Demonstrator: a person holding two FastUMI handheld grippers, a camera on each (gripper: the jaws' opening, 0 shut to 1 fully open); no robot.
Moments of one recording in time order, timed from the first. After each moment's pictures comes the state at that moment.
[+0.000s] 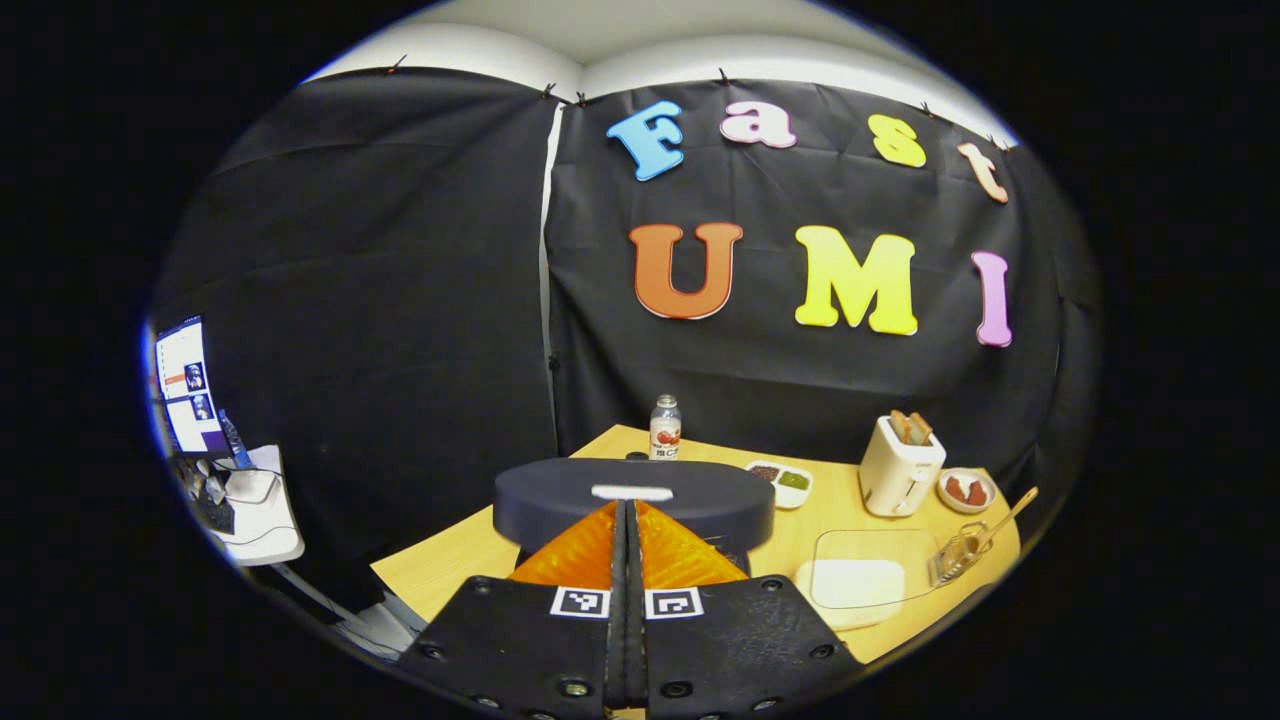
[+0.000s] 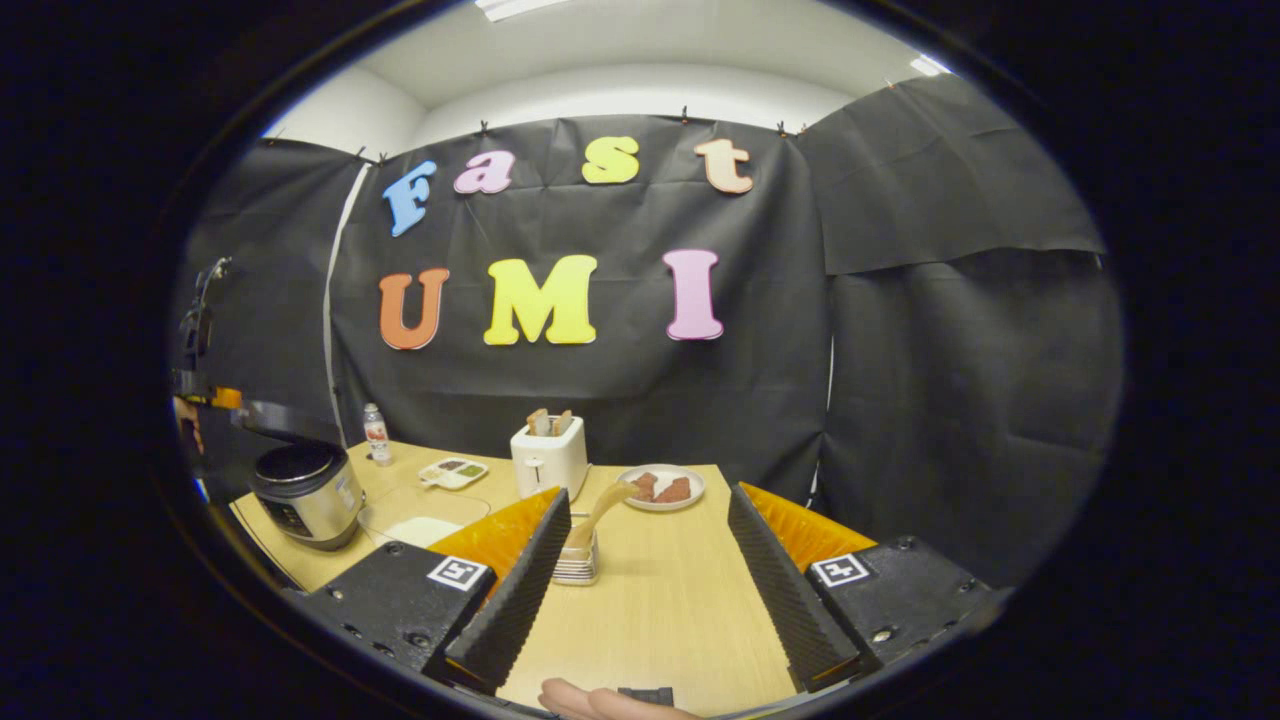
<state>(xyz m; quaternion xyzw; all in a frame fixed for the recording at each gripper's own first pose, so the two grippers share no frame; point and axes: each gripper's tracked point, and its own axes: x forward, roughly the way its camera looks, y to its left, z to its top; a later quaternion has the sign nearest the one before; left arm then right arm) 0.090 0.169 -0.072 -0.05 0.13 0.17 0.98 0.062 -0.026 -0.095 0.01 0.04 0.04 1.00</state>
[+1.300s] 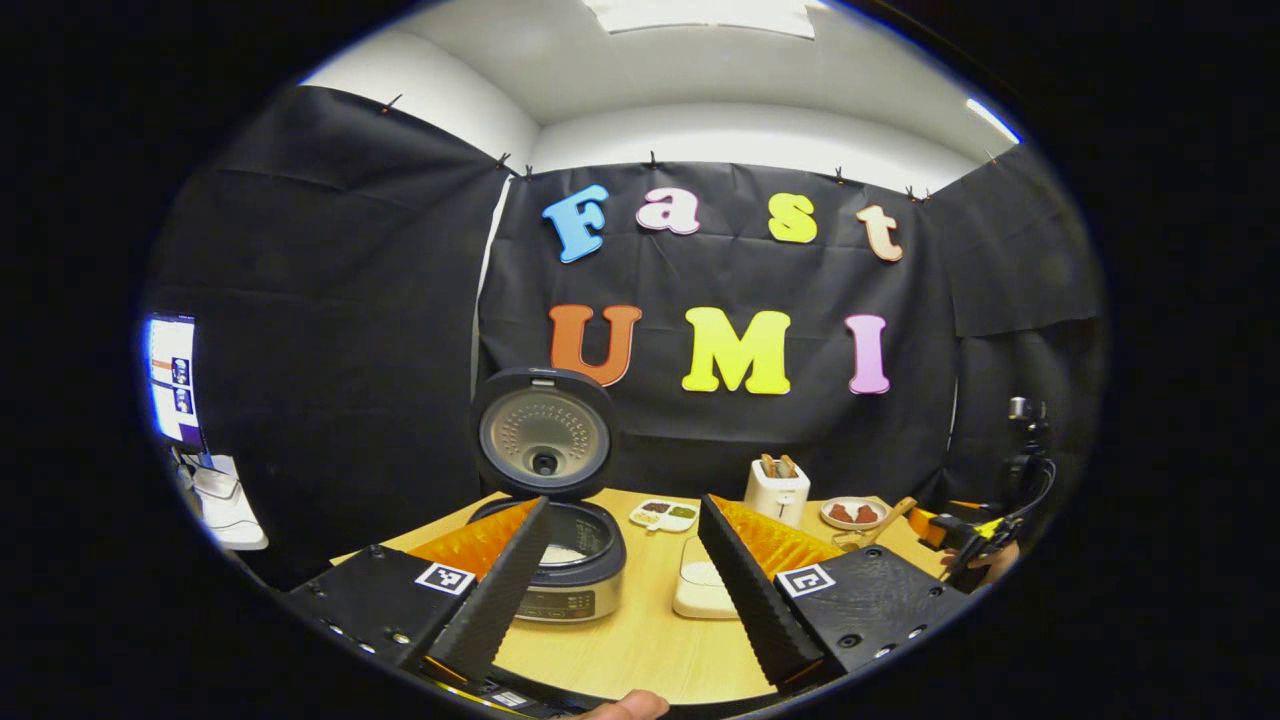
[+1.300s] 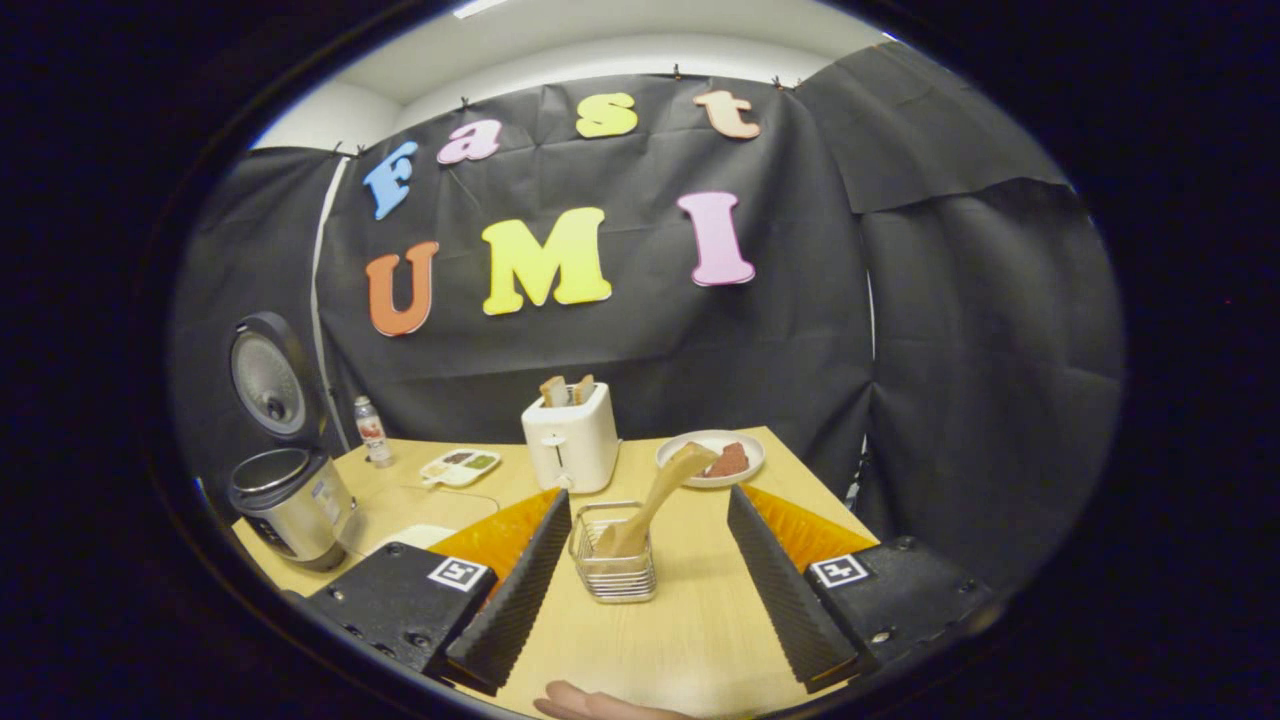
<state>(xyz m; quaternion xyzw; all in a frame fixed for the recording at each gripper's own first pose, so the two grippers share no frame) -0.027 0.051 -0.047 -0.04 0.01 0.05 1.00 0.192 0.042 -0.189 0.06 0.08 0.05 0.99</state>
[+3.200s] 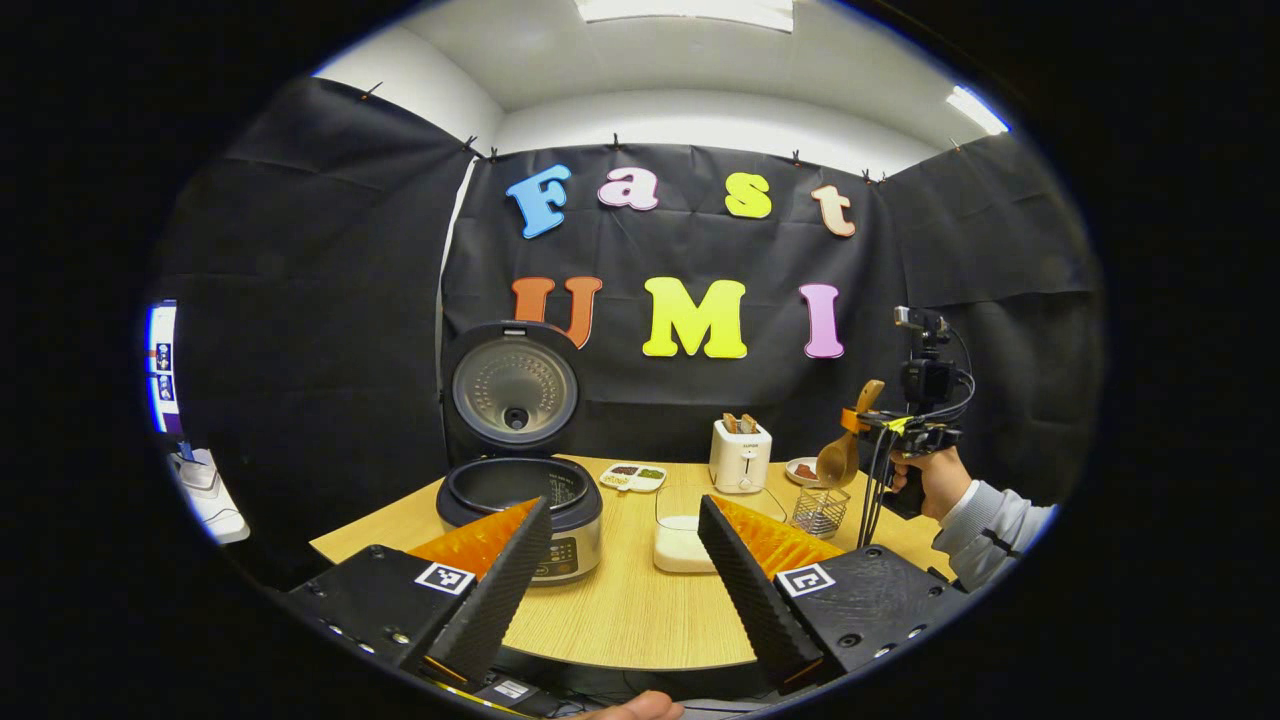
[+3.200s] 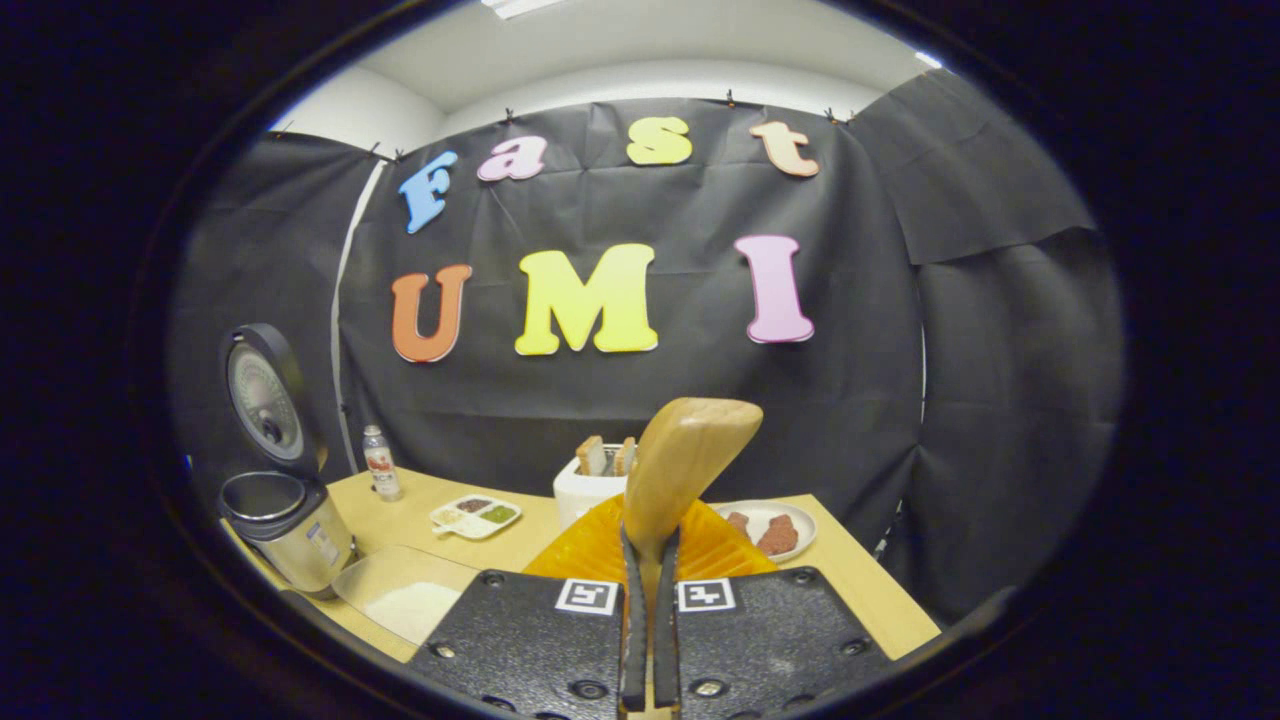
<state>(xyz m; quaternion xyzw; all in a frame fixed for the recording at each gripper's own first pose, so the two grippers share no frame) -0.063 0.047 -0.099 -0.03 0.03 0.00 1.00 0.249 0.121 -0.109 0.02 0.00 0.10 1.00</state>
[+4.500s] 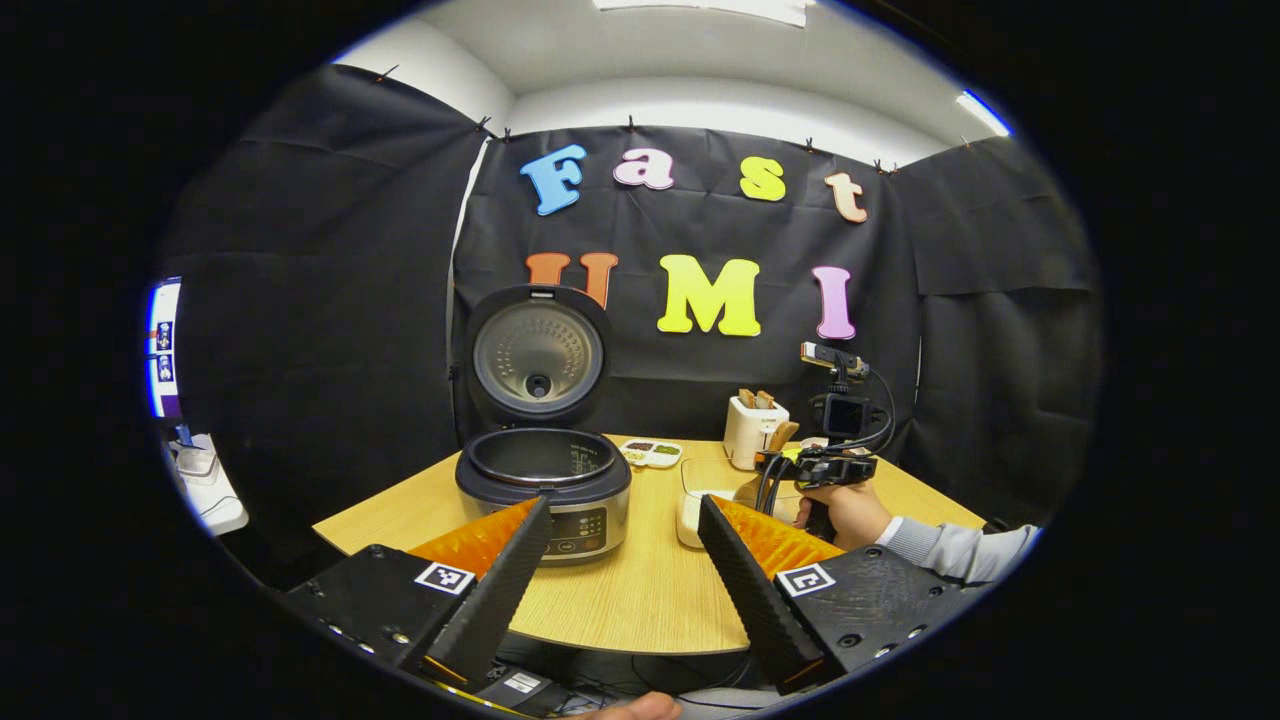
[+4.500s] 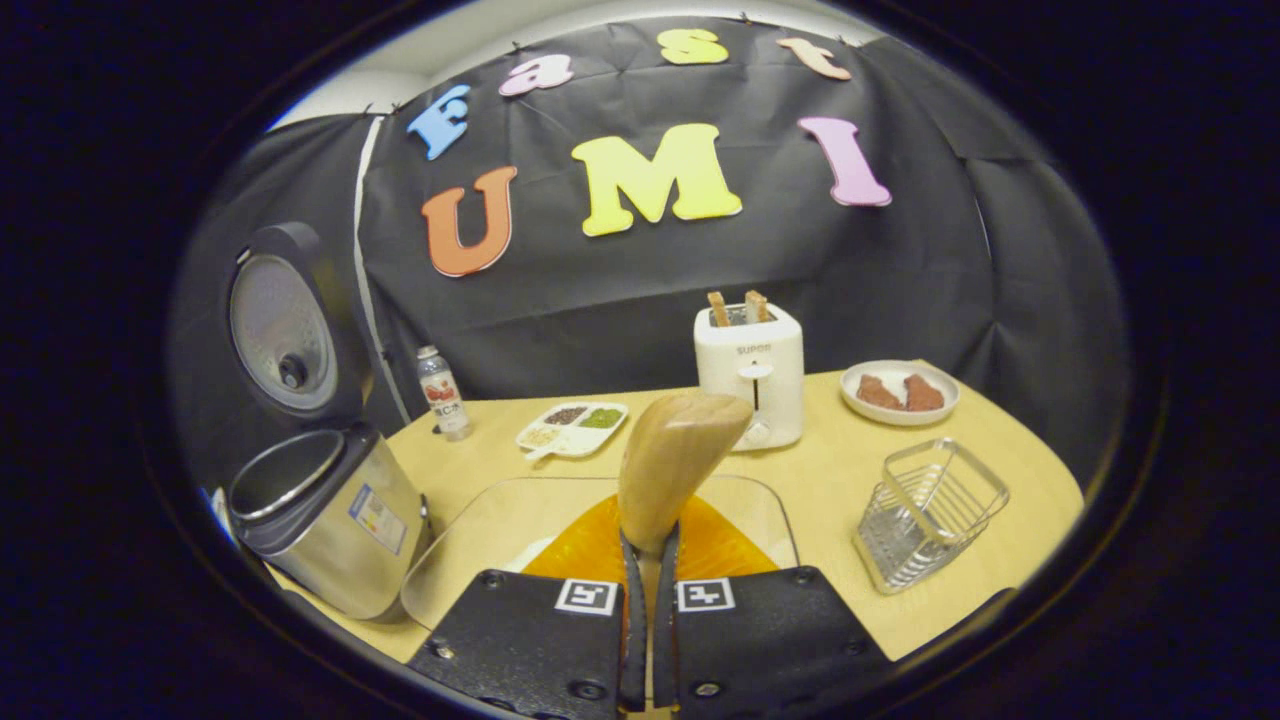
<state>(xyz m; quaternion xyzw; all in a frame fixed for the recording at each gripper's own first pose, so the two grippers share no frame) -0.063 0.077 -0.138 -0.04 0.06 0.00 1.00 0.251 0.304 -0.256 0.09 0.16 0.15 0.97</state>
